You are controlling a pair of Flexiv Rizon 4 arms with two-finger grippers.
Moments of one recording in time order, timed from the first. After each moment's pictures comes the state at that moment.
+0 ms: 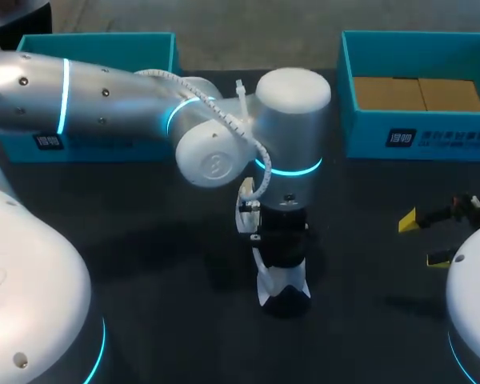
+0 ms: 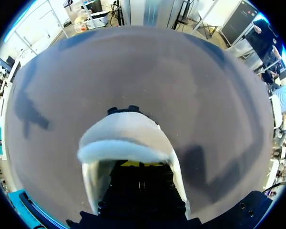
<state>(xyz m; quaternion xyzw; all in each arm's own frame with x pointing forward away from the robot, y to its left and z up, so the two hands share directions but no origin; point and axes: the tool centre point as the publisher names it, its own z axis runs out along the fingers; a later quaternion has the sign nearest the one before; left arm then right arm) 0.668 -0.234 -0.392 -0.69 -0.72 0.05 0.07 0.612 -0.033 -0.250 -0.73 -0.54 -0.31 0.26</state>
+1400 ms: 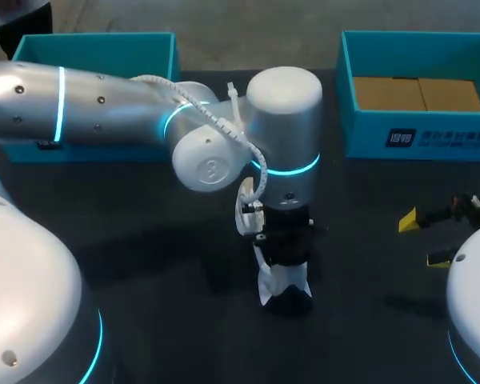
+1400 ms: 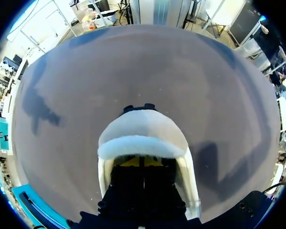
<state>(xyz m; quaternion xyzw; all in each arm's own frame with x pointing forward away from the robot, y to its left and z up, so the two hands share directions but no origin) 0.671 -0.250 -0.393 -0.68 -0.73 0.07 0.04 0.612 -0.033 -0.250 -0.73 -0.54 -0.31 0.27</state>
